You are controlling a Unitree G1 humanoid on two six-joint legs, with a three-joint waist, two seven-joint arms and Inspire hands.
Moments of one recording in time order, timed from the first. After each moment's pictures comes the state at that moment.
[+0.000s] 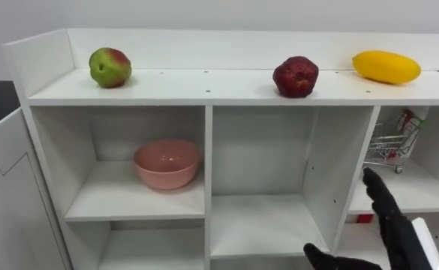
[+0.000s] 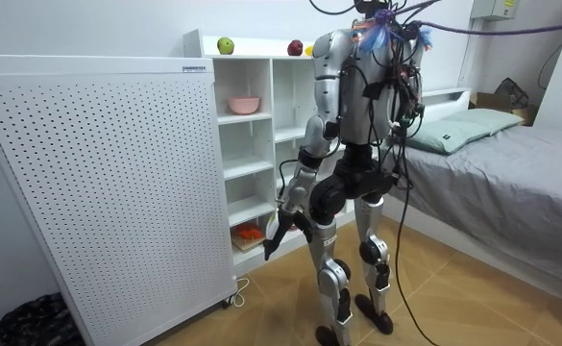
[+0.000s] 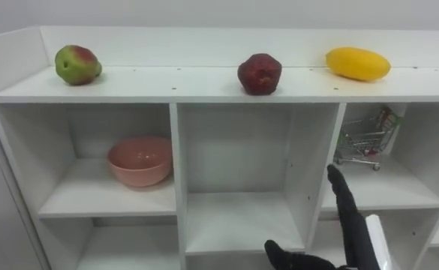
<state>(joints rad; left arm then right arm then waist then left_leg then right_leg) 0.22 0.19 0.05 1.10 0.58 0.03 0.08 0.14 -0.22 -0.03 -0.20 -0.14 -0.15 -0.27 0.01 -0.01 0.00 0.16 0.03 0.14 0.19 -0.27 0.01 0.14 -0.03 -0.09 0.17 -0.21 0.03</state>
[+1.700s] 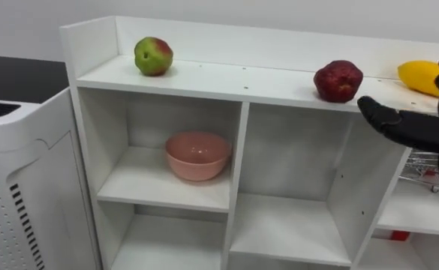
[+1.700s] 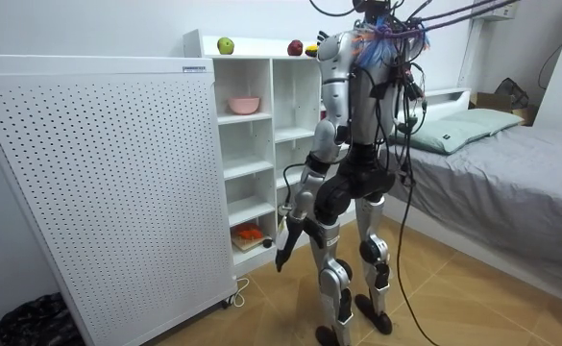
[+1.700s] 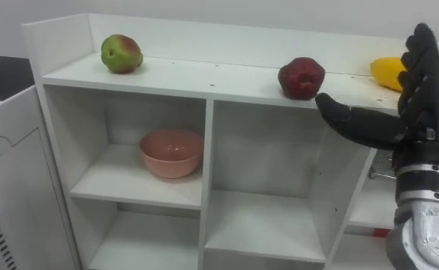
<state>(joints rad) 0.24 0.23 0.06 1.00 0.64 0.11 -0.03 -0.42 -0.45 -0.17 0.06 0.35 -0.04 -0.25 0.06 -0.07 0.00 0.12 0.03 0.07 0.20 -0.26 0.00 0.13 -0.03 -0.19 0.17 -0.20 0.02</state>
